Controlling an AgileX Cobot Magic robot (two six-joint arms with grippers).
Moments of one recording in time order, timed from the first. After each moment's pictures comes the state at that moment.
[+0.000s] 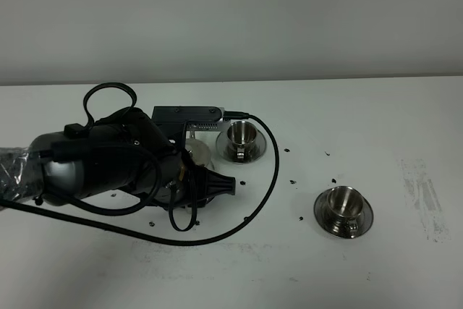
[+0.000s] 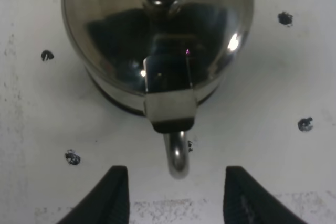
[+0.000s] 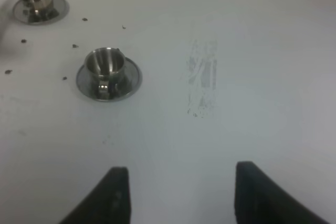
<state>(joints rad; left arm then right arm) -0.65 1.87 -1.19 0.31 0.53 -0.79 0.03 -0.01 -0.52 -0.01 1.11 -0.08</state>
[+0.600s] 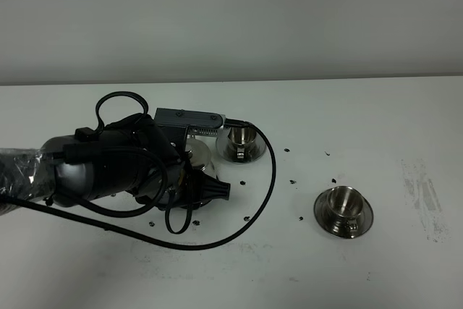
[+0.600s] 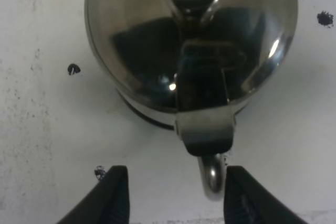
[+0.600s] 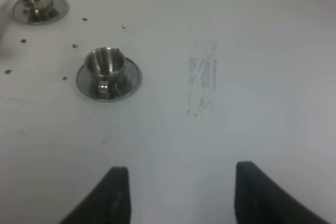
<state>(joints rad) -0.65 1.90 -1.19 0.41 0.54 -0.81 0.03 -0.01 -0.52 -0.01 1.11 -0.08</state>
